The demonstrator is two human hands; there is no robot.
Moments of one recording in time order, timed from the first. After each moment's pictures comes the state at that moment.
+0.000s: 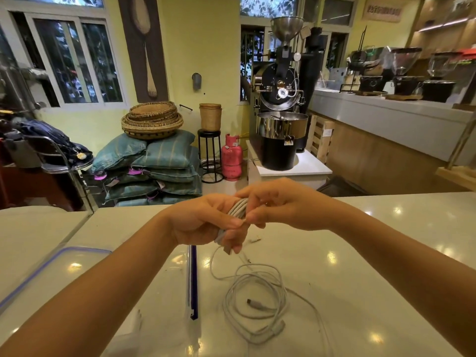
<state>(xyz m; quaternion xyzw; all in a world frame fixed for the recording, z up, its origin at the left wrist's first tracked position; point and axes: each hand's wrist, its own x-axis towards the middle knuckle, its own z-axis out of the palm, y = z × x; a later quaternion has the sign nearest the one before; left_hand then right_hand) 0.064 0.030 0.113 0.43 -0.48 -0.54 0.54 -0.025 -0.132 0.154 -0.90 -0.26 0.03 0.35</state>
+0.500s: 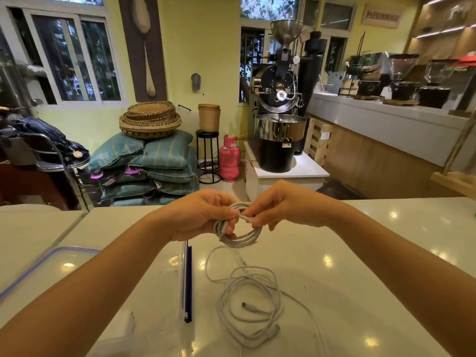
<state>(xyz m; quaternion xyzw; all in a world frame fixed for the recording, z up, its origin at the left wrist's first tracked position) 0.067 0.032 0.114 0.63 -0.34 -0.38 0.58 -0.001 -0.152 0.142 -0.89 -0.15 0.10 0.42</state>
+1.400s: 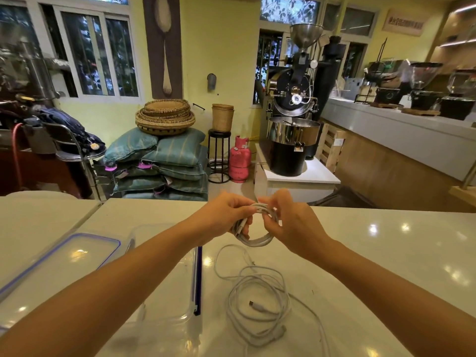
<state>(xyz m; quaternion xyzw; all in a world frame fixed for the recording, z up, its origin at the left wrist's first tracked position) 0.046 0.014 0.105 0.77 -0.29 -0.17 0.54 0.006 -0.138 0.076 -0.89 -0.20 -0.37 0.18</state>
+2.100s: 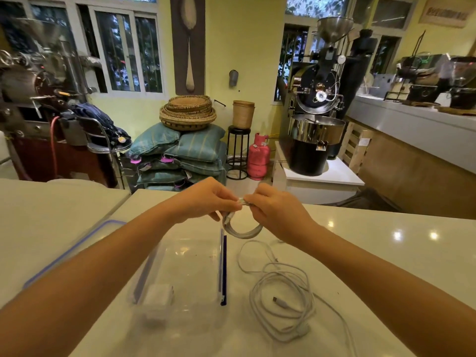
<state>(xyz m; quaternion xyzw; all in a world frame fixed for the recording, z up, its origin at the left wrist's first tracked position) 0.073 0.081 0.114 0.87 -0.25 -0.13 0.41 0.039 -0.084 0.084 -0.91 -0.27 -0.31 0.06</state>
